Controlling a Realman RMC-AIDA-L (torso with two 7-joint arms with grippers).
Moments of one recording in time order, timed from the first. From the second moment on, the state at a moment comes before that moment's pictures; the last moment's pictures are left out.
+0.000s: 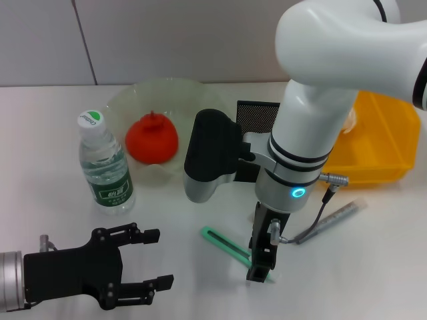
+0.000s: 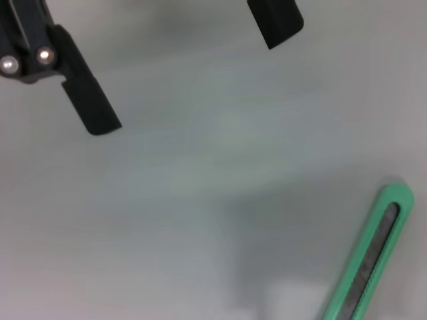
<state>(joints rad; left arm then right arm) -0.41 -2.05 0.71 0.49 2.02 1.66 -0.96 1.17 2.09 -1.89 -0.69 -2.28 -1.38 2.40</state>
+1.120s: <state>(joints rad) -0.42 -2.05 0.71 0.50 2.02 1.66 -0.97 1.16 2.09 -1.90 -0.68 -2.28 -1.38 2.40</state>
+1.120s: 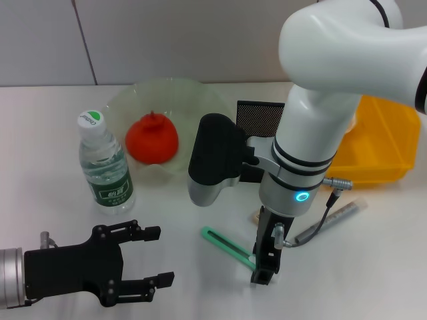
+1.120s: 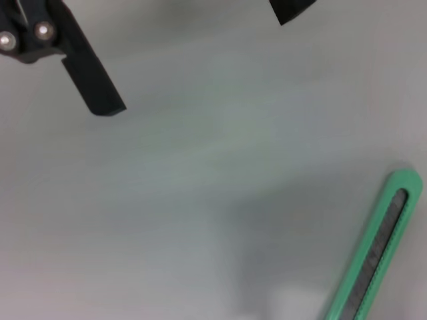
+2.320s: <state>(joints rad) -0.42 -2.05 0.71 0.49 2.01 1.66 -0.96 1.15 2.09 -1.91 -0.68 -2.28 -1.39 2.41</state>
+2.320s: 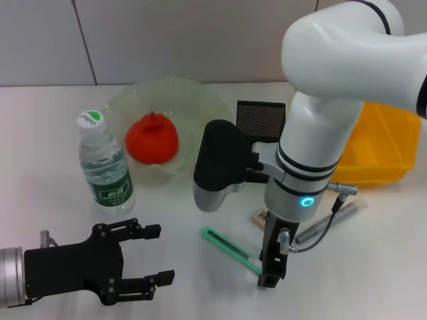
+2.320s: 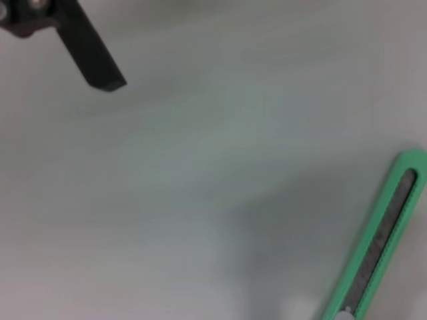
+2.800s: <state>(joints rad) -0.42 -2.05 0.71 0.50 2.01 1.66 -0.96 1.15 2.09 -1.92 -0.68 -2.28 -1.38 2.42</state>
